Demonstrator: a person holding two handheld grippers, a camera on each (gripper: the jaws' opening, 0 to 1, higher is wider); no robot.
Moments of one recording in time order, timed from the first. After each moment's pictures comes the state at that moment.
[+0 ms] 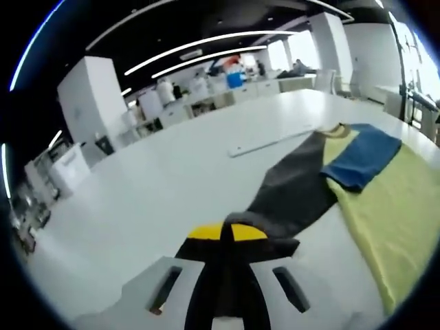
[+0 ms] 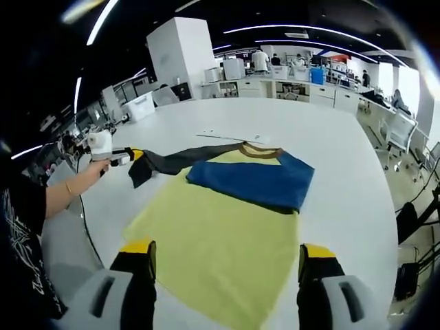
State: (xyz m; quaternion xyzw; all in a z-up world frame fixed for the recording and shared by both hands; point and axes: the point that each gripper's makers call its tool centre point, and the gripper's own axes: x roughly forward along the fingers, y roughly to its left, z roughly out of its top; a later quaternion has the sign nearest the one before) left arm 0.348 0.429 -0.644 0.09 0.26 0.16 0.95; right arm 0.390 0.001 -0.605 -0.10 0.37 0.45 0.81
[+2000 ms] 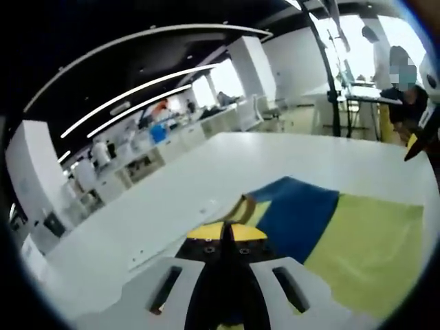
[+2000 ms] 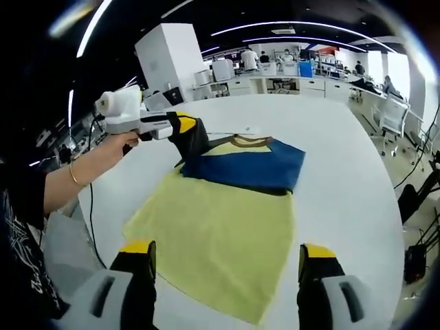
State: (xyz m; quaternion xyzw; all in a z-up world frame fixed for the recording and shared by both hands) left arm 0.502 0.204 -0.590 0.19 0.18 -0.08 0.96; right arm 0.380 -0.024 -0.623 -0.07 0.38 0.43 0.81
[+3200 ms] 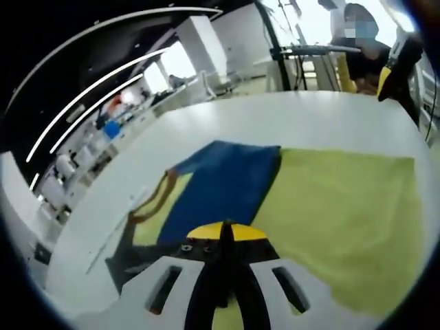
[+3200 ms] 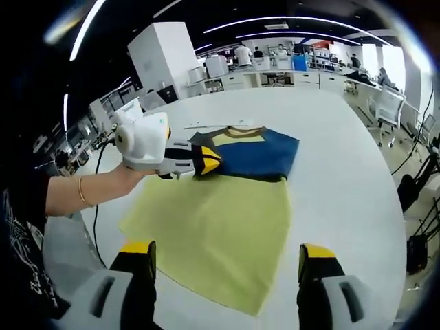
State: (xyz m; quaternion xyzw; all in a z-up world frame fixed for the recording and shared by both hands) left arm 0.490 0.122 -0.694 0.25 0.26 -0.19 0.91; right arm 0.374 -0.035 -0.638 -0.06 0.40 0.42 0.81
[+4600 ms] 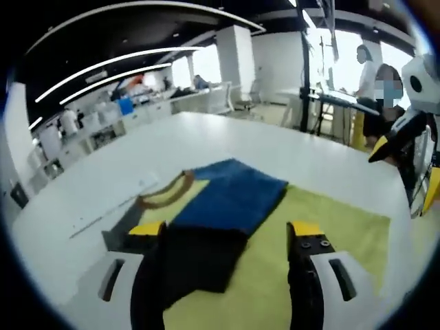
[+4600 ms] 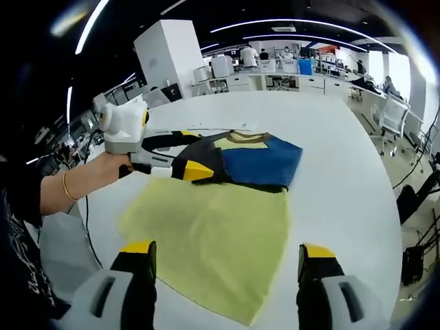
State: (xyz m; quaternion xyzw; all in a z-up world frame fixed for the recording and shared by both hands) left arm 0.469 0.148 -0.643 0.09 0.24 -0.16 0.95; right arm 0.389 -0.024 -0.627 -0.08 0.38 0.43 0.81
